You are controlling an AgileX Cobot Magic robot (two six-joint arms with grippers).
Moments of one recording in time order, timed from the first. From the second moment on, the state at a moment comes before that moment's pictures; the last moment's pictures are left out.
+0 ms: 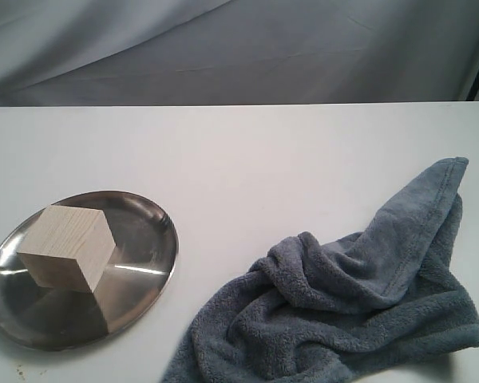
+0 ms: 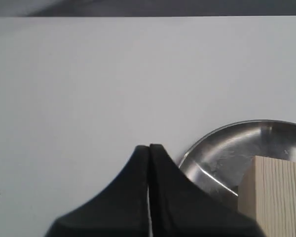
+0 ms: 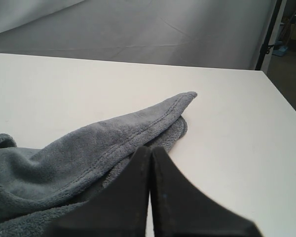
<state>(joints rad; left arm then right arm) 0.13 1.06 -0.46 -0.46 0.05 0.55 0.00 0.01 0.00 0.04 0.33 -0.09</state>
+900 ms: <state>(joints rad) -0.02 0.49 -0.46 -0.76 0.72 0.82 0.00 0.01 0.00 0.04 0.33 -0.09</state>
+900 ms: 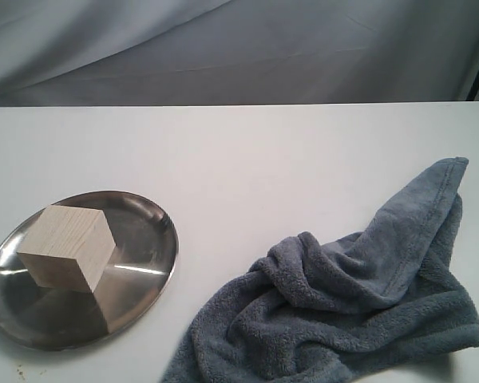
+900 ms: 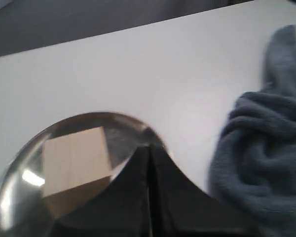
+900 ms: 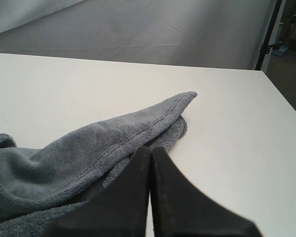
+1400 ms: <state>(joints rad) -0.03 0.09 -0.46 -1.04 0.73 1.06 0.00 0.01 0.00 0.04 0.33 -0.09</state>
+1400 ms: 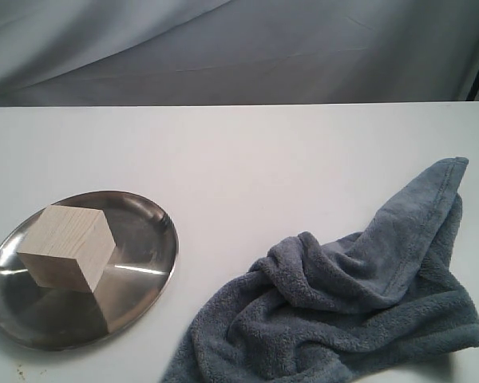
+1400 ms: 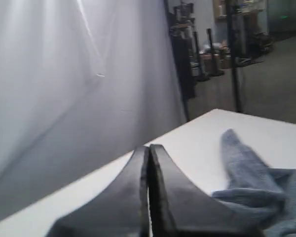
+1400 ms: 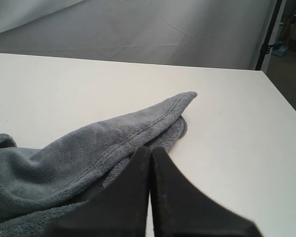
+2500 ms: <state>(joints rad) -0.03 0.03 -0.11 -0.82 0.08 0.74 0.00 0.01 0.00 0.04 0.33 -0.09</state>
